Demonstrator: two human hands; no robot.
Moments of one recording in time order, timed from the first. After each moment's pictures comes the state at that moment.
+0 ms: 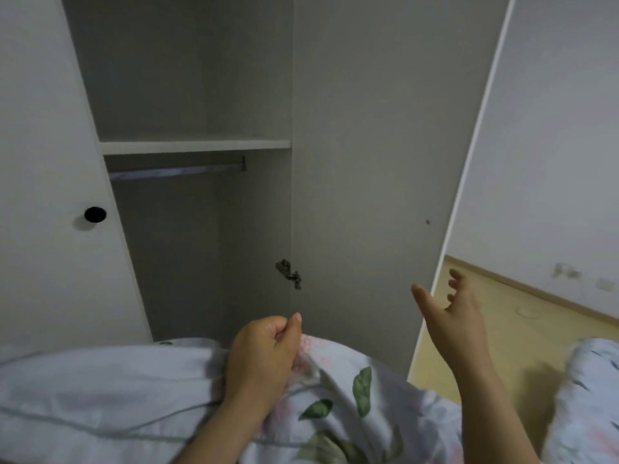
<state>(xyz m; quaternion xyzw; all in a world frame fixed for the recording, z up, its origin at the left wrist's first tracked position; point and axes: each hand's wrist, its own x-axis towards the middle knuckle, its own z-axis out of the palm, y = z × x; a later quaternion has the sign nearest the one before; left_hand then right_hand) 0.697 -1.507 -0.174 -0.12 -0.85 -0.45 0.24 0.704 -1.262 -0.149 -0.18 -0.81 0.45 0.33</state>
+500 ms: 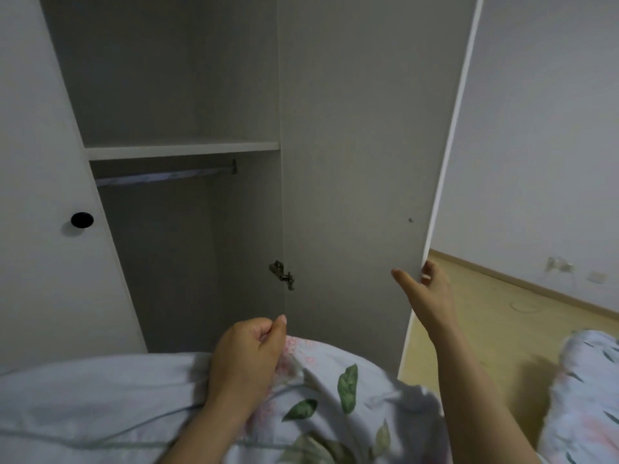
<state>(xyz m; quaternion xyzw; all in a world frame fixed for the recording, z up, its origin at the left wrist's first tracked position) 0.700 -1.513 -0.174 -0.12 -0.87 -0.43 0.23 0.659 -1.242 -0.157 -0.15 -0.78 0.53 0.29</state>
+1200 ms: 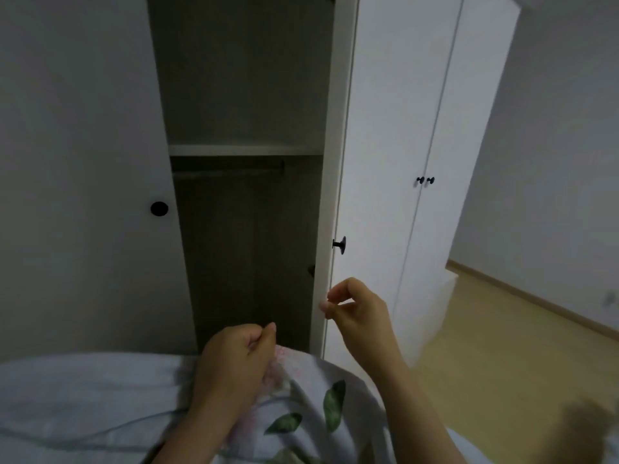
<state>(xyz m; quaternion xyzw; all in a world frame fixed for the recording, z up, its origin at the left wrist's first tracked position) 0.719 -1.583 -0.175 -0.03 -0.84 -0.50 0.19 0.678 -1.403 -0.155 0.08 -0.84 0.50 0.19</state>
